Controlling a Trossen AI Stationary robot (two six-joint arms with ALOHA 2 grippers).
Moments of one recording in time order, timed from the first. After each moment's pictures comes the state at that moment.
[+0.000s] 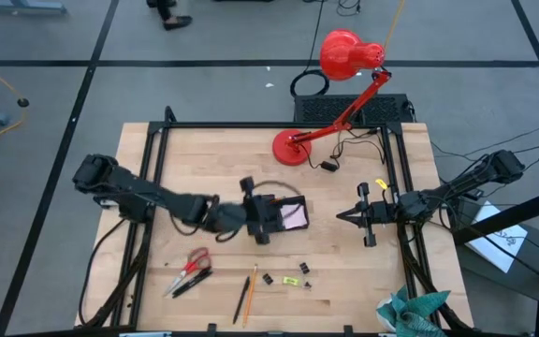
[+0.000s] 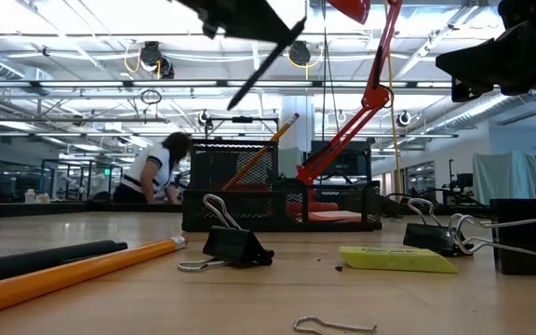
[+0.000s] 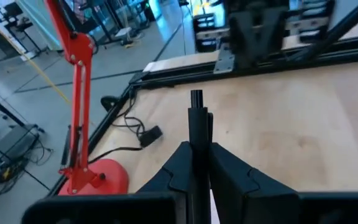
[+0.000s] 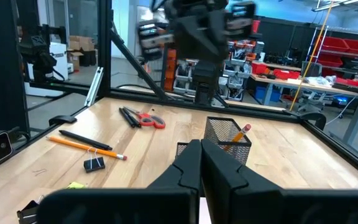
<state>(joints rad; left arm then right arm) -0.26 1.59 1.07 0.14 -0.60 0.09 0.38 0.59 0.02 0.60 0.31 -0.12</state>
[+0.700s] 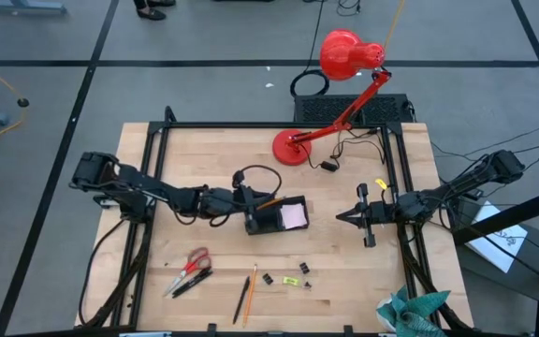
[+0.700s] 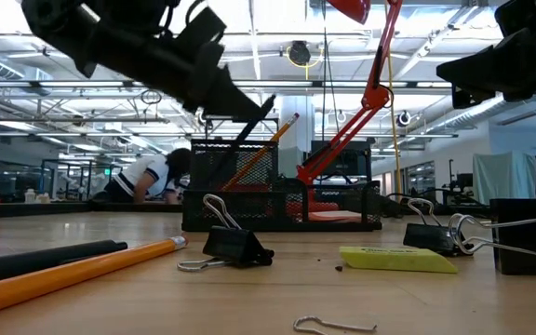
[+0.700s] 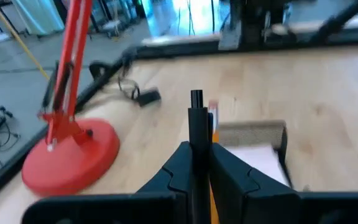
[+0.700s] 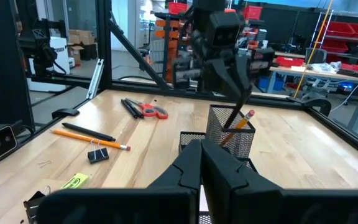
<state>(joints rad) -0.11 1.57 0.67 0.58 -0.39 0.04 0.38 0.59 0.02 0.55 0.31 -0.07</state>
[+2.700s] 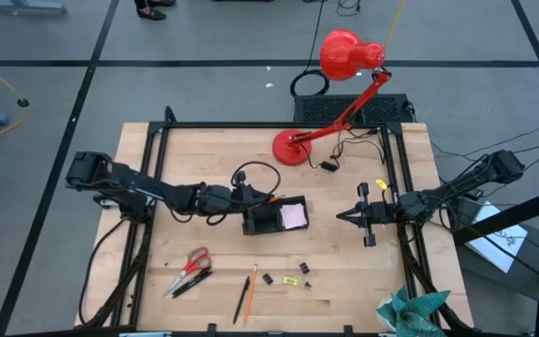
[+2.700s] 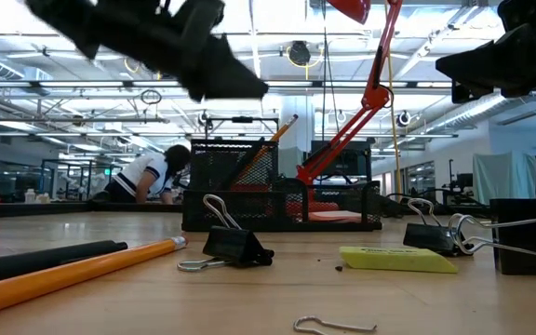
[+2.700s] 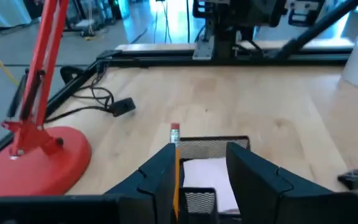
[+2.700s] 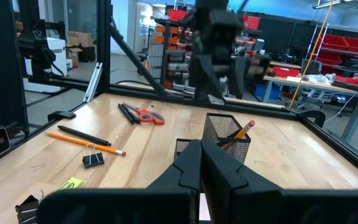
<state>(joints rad) -0.12 1.50 0.71 0.48 -0.29 -0.01 0.38 0.59 0.02 0.58 0.31 -0.12</state>
